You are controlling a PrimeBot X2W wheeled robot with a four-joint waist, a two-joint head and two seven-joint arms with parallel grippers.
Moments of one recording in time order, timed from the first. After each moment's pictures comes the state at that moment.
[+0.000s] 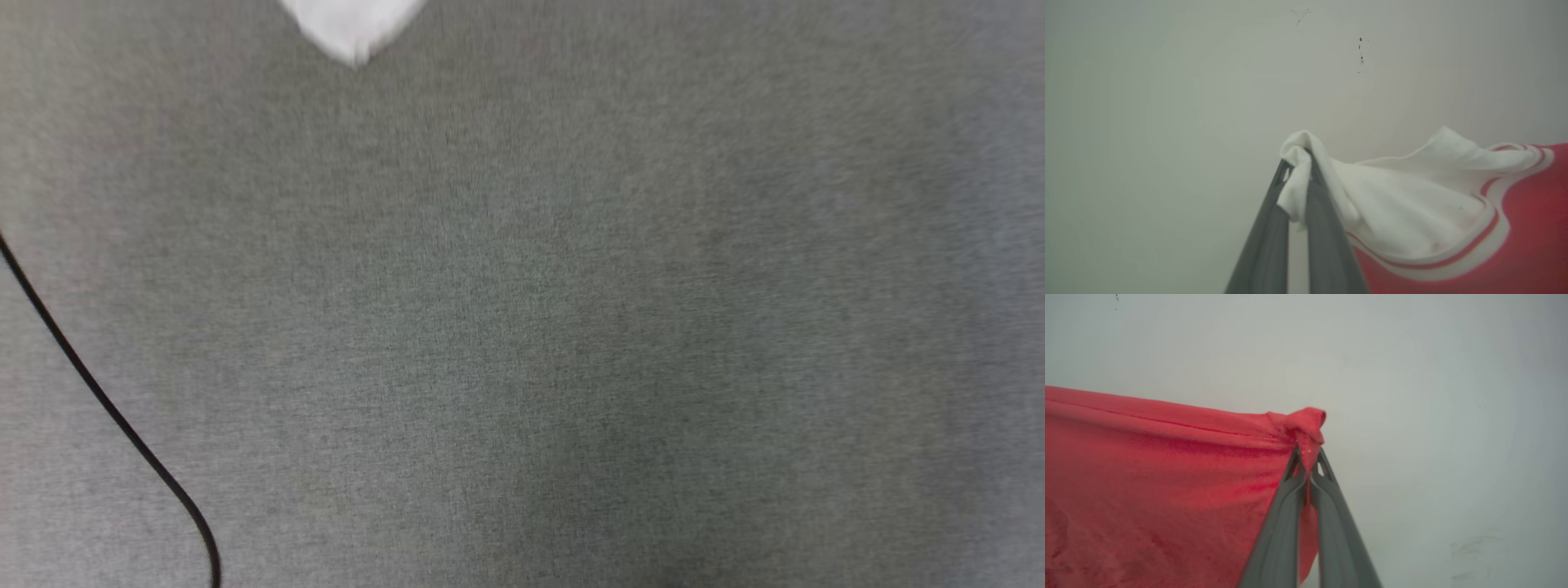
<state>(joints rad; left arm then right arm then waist) -1.62 0.47 -0.24 0.73 -0.39 -0.10 -0.07 -1.56 -0.24 0.04 0.67 0.21 0.13 0.18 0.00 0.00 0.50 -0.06</state>
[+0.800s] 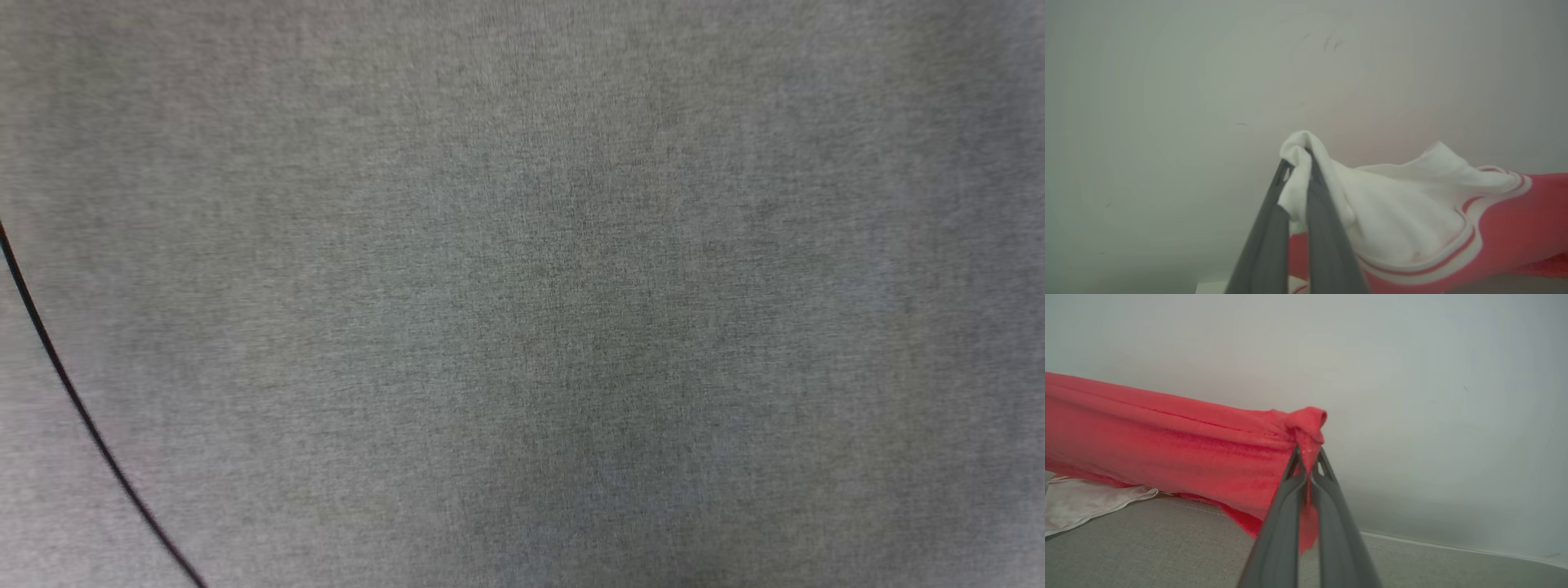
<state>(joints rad) -1.52 0.54 -0.32 0.82 -0.58 -0.13 -0.17 -1.49 -0.21 0.20 0.85 0.32 0.13 0.00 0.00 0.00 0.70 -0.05</state>
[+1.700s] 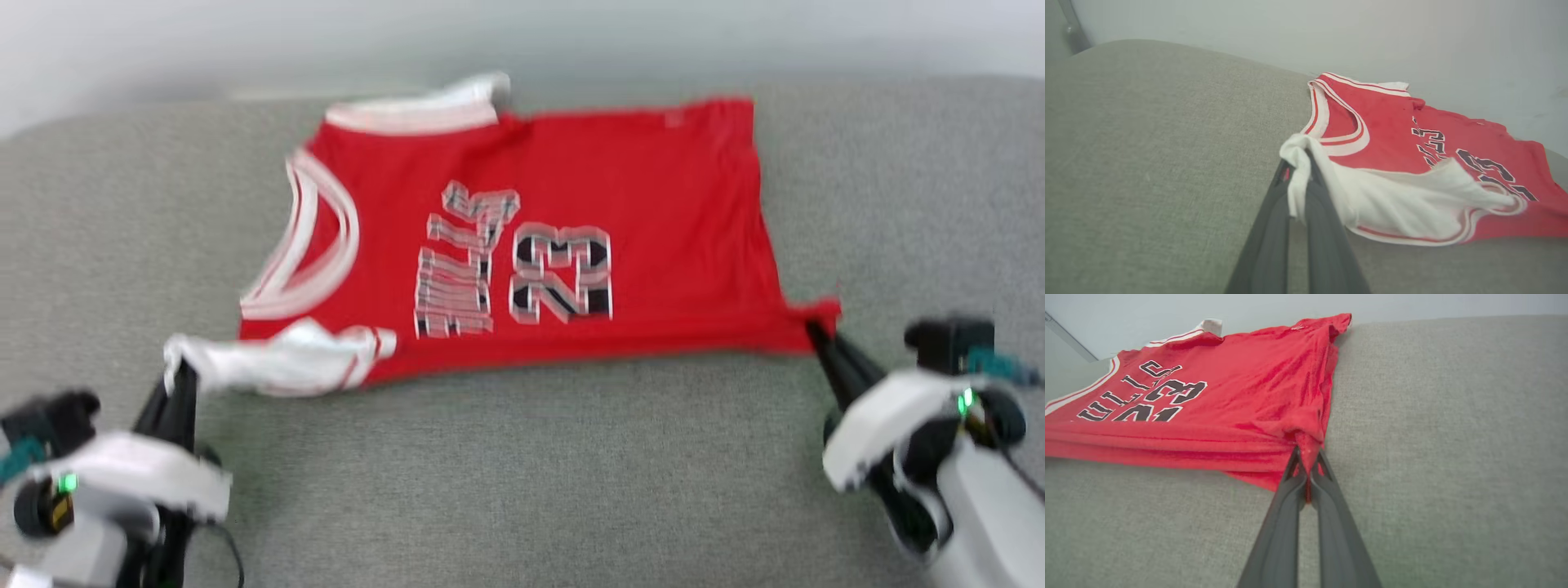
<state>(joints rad) -0.28 0.48 -0.21 0.43 -0.81 -0.05 -0.26 -0.42 -0.29 0.24 0.52 0.50 0.13 -0.03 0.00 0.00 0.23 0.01</state>
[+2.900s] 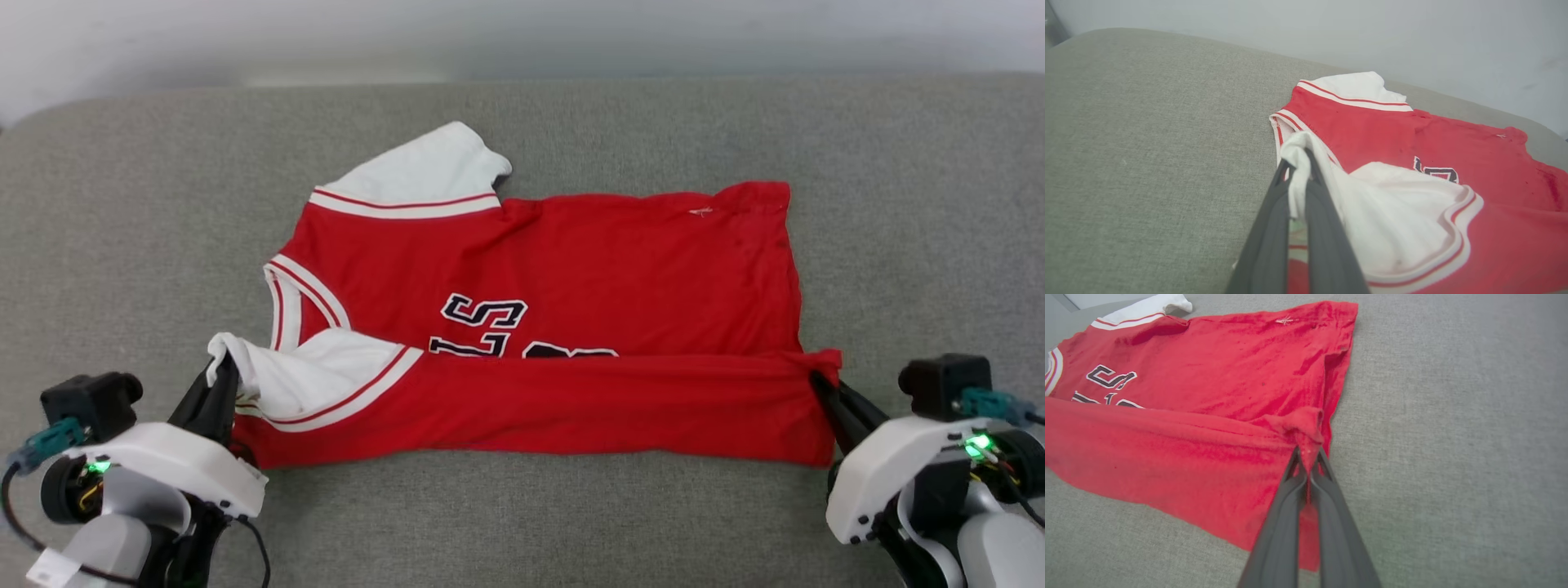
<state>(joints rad) -0.16 0.51 -0.25 0.14 -0.81 0.06 -0.11 -0.10 -0.18 0.04 0.03 0.28 0.13 0.31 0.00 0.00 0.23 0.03</state>
